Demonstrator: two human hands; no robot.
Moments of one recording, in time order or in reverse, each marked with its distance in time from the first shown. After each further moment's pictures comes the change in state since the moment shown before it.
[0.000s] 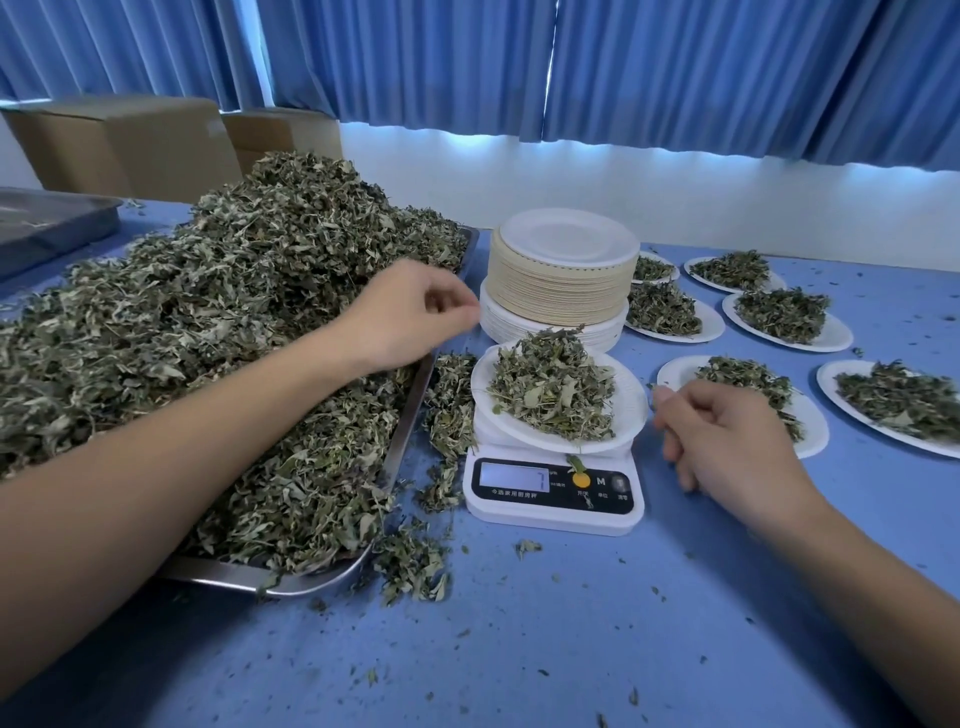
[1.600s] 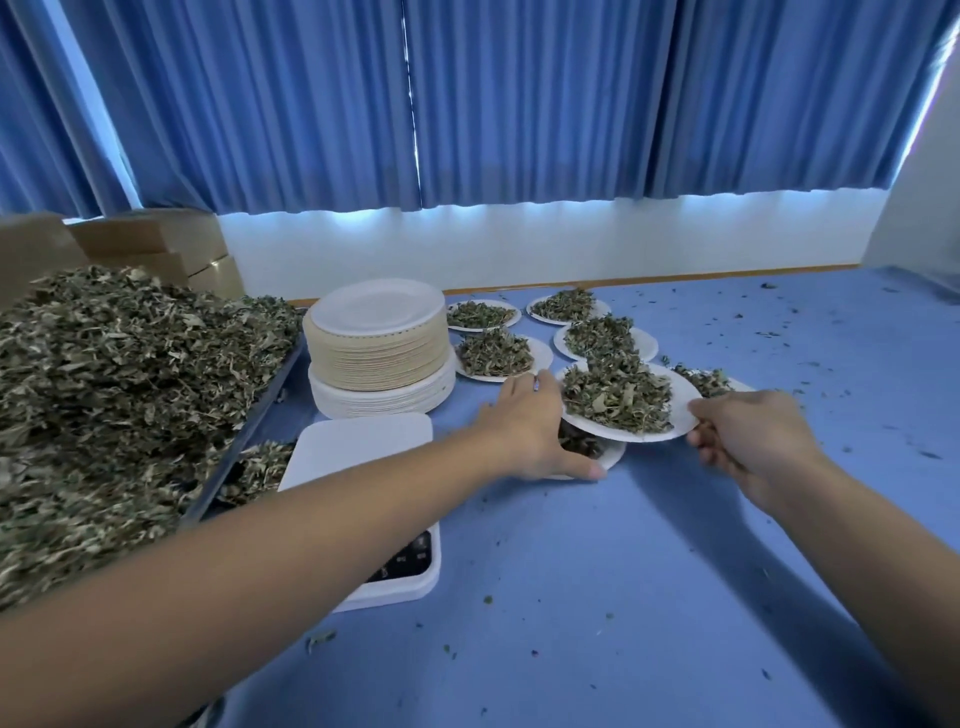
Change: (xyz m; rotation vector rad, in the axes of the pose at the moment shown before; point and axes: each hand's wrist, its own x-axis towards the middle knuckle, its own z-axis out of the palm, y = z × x) left_hand 0.058 0.179 0.203 0.348 -0.471 0.083; right_hand 0.022 0.075 -0.156 0.473 0.408 0.502
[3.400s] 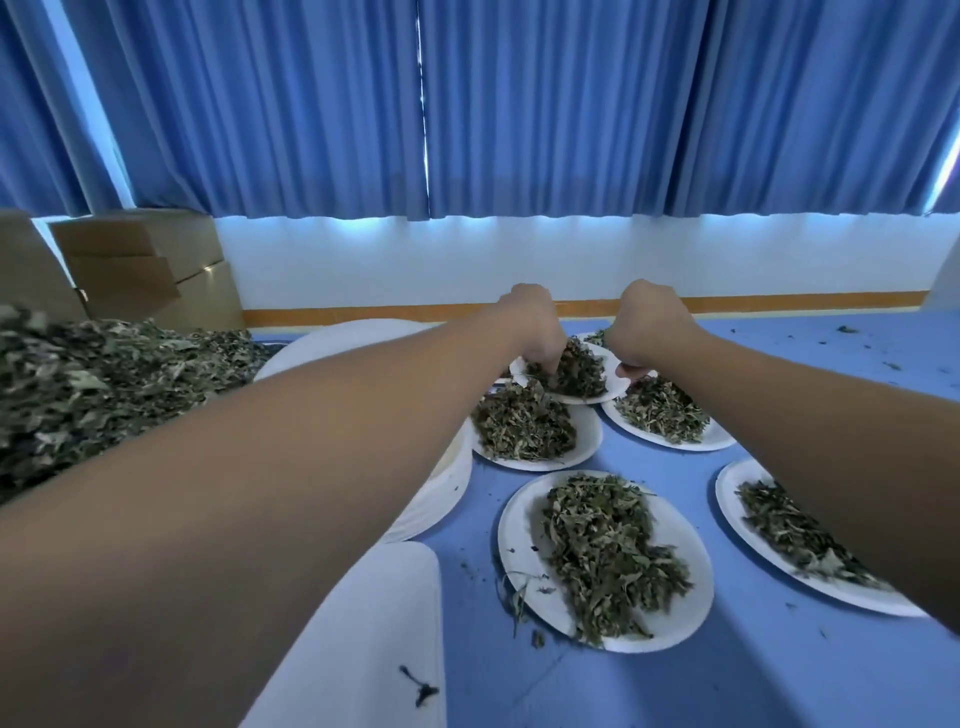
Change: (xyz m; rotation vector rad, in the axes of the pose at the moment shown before) left_hand 0.187 -0.064 -0.107 -0.045 0.100 -0.180; right_hand 0.168 -0.107 0.182 -1.039 -0.079 -0.461
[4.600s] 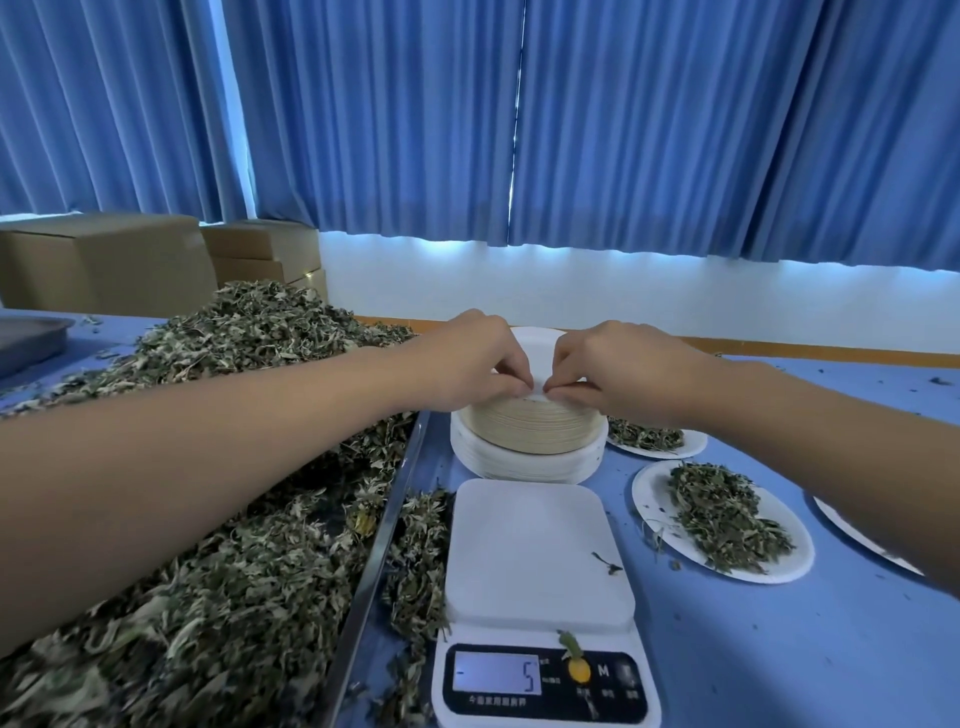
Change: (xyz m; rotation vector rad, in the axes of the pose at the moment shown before) left_hand -0.197 -0.173 -0.065 0.010 0.186 0.393; right_hand -0.167 -0.135 -0.016 -0.460 -0.120 -0.970
